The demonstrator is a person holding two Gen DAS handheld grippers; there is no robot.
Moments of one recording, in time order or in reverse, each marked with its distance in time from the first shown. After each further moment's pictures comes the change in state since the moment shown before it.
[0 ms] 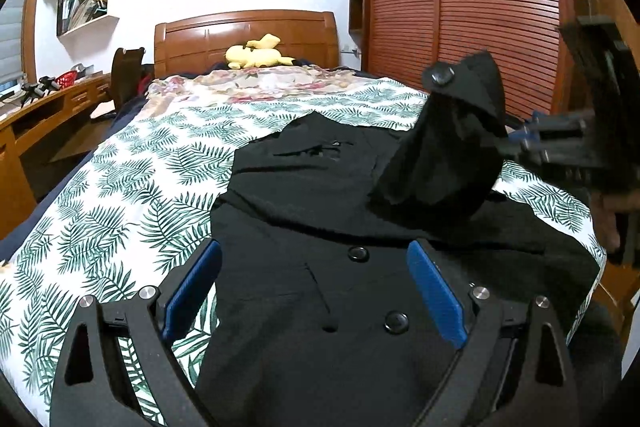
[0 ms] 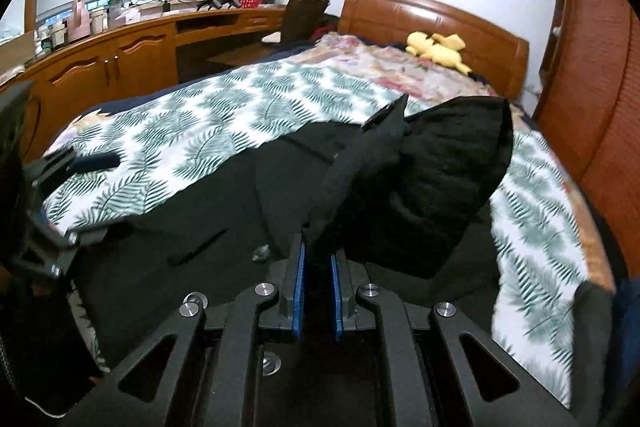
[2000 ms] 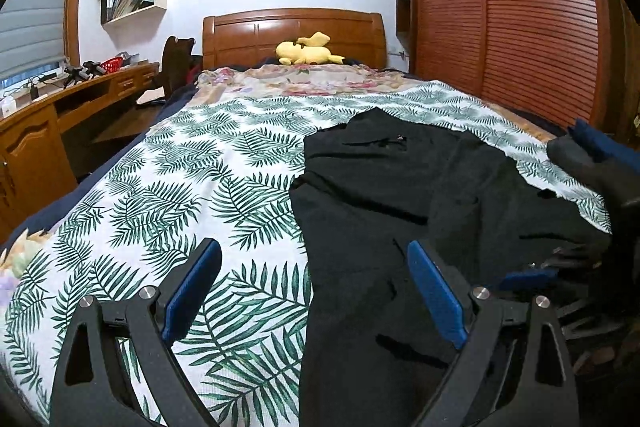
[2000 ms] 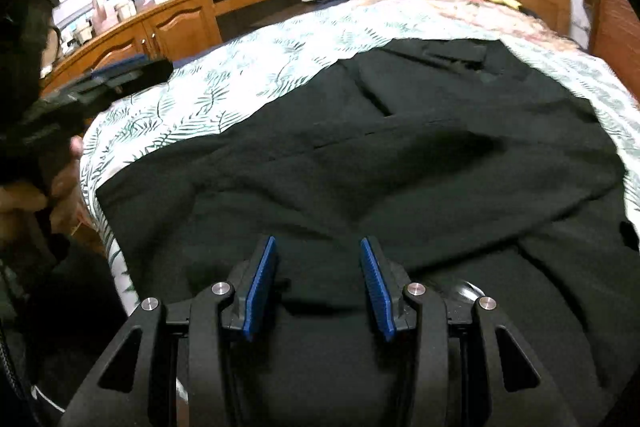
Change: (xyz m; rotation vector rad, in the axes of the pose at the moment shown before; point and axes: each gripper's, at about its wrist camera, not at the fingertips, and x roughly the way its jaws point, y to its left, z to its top) left arm -0.017 0.060 -0.029 -0.053 -0.002 0.148; right arm 0.084 0.057 -0.033 0.126 0.101 0.204
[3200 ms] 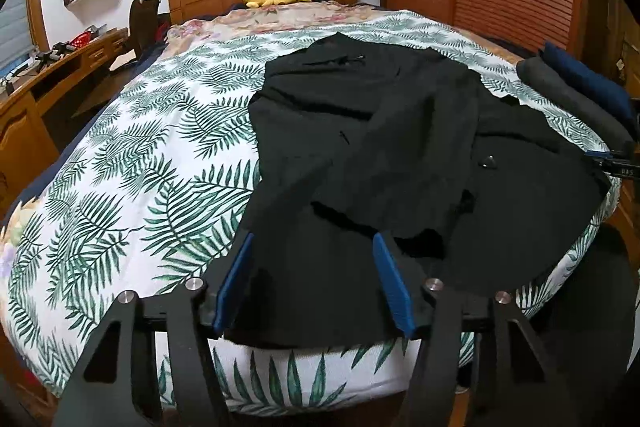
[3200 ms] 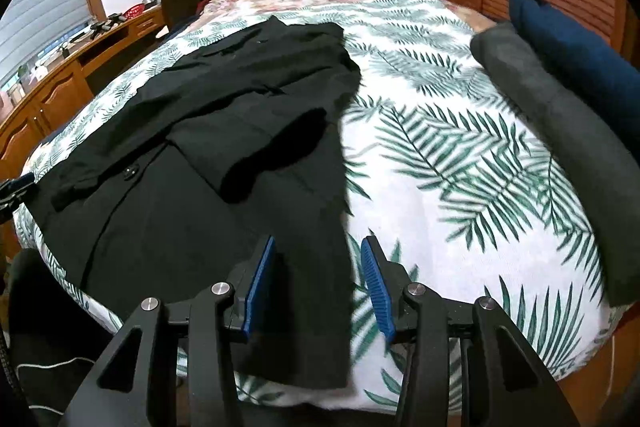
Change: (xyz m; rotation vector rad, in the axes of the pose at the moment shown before) left arm -0.028 -0.042 -0.047 0.093 0.233 -0.049; right arm -0.152 -0.148 -0.124 0.349 -0.010 -0.324
